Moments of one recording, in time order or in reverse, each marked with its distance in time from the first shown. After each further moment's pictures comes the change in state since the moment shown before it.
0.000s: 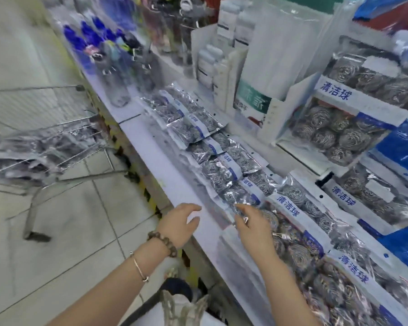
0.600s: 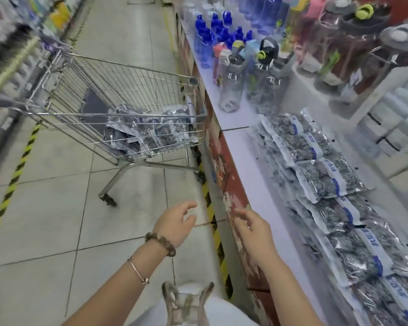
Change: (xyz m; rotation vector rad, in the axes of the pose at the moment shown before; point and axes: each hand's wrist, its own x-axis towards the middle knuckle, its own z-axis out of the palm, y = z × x) left_hand -0.006 -0.235 -0.201 -0.205 0.342 -0.370; right_hand 0.103 -0.214 0.233 0.050 -0.394 -0.179
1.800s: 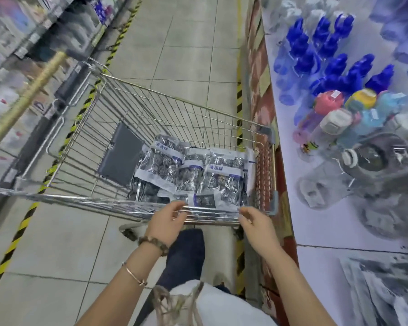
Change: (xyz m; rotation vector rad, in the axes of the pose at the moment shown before) left_hand 0.431 -0.102 -0.213 -0.230 0.233 -0.406; right_hand 0.516 -0.170 0.132 -0.150 -0.363 -0.037
